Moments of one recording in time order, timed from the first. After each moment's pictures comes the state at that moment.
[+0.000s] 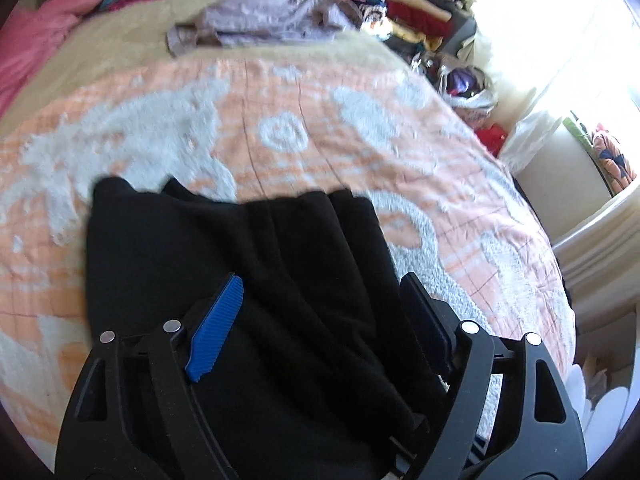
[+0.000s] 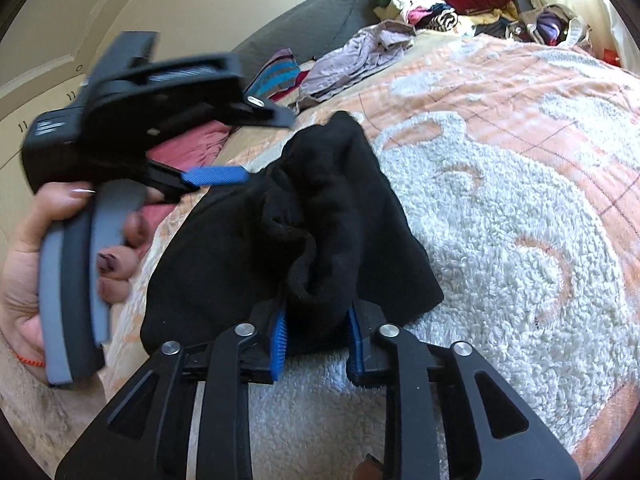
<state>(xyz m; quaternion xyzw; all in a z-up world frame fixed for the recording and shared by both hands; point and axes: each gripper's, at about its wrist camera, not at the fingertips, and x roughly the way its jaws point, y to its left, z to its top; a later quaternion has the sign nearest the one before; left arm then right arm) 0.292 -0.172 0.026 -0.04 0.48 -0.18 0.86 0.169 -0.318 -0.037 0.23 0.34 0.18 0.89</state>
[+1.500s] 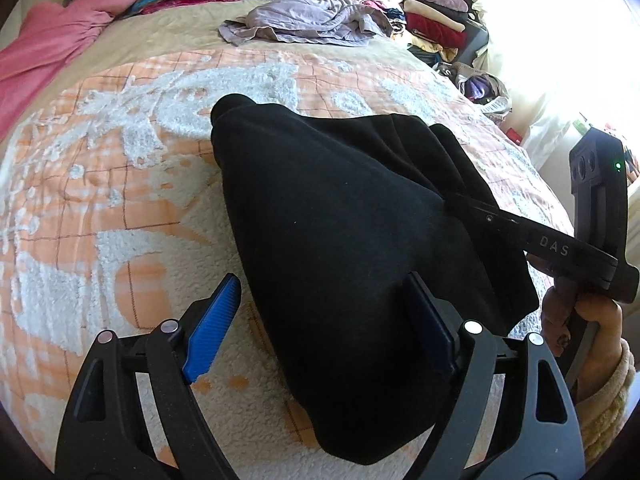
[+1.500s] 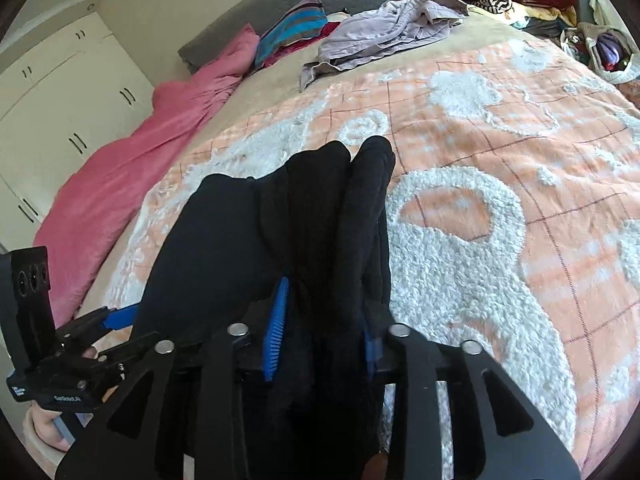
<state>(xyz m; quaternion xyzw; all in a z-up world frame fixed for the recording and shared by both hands) 0.225 -0.096 -0.009 -0.04 0.46 -0.15 0.87 0.293 -0.325 -0.009 0.14 0.42 0.23 0.87</state>
